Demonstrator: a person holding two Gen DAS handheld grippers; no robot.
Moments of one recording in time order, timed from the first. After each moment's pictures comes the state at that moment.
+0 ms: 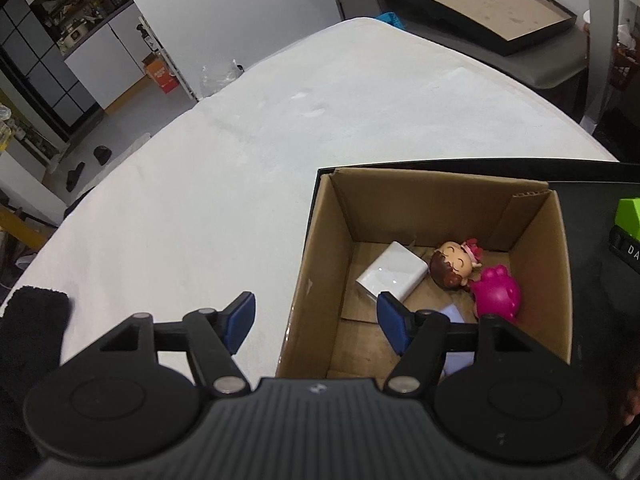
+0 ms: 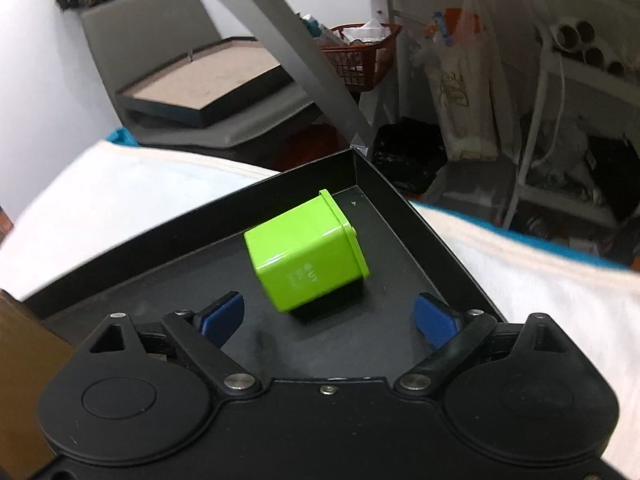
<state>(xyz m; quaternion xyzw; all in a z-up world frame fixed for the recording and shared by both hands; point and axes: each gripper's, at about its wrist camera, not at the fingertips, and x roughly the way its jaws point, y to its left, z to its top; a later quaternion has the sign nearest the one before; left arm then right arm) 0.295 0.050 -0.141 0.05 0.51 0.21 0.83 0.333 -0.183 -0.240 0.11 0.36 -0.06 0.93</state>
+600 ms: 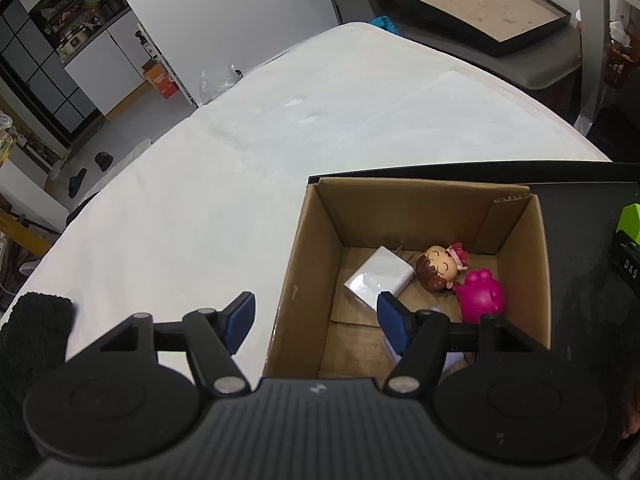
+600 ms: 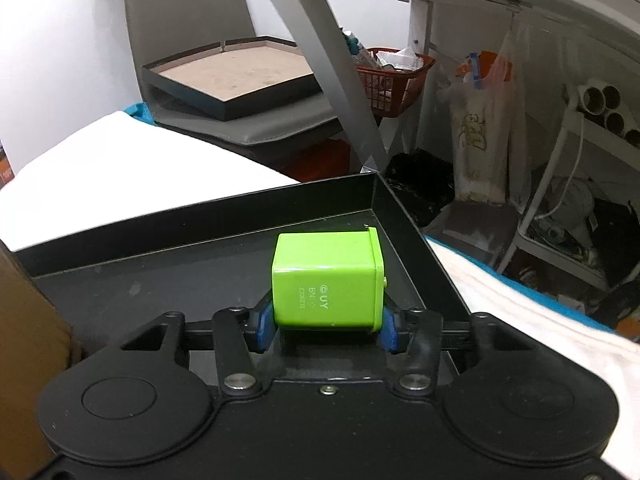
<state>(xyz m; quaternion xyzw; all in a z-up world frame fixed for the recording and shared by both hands) 0.292 0.036 -0.132 0.06 0.50 0.21 0.84 0.327 -0.170 -0.229 0.03 0.34 -0.05 0.94</state>
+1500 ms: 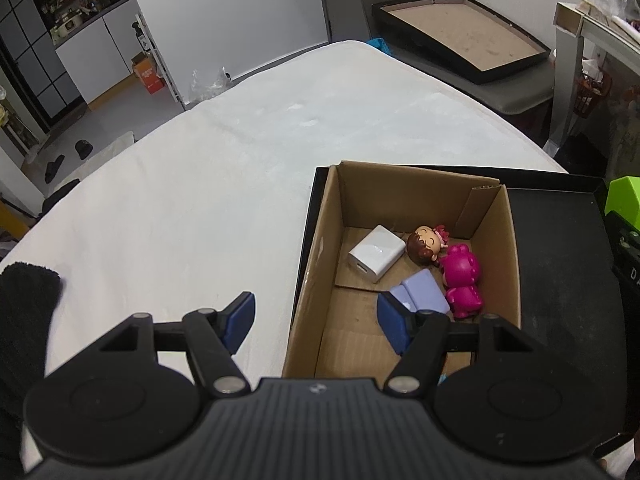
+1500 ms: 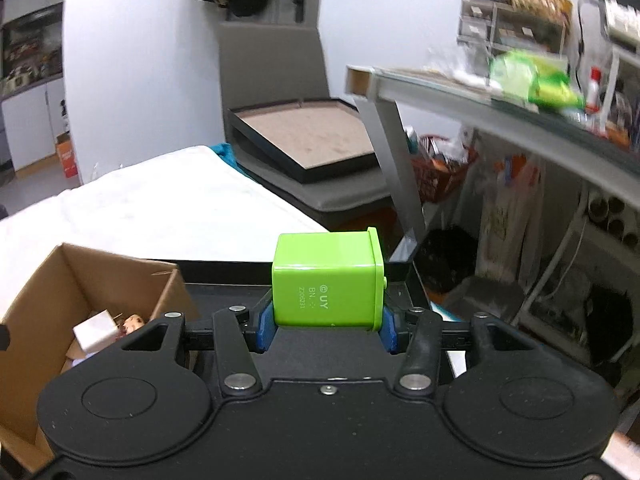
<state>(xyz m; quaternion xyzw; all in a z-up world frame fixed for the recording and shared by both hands) 0.237 0.059 -0.104 0.00 0.48 0.17 0.86 0.250 -0.137 -0.140 -0.05 0.27 0.04 0.96</state>
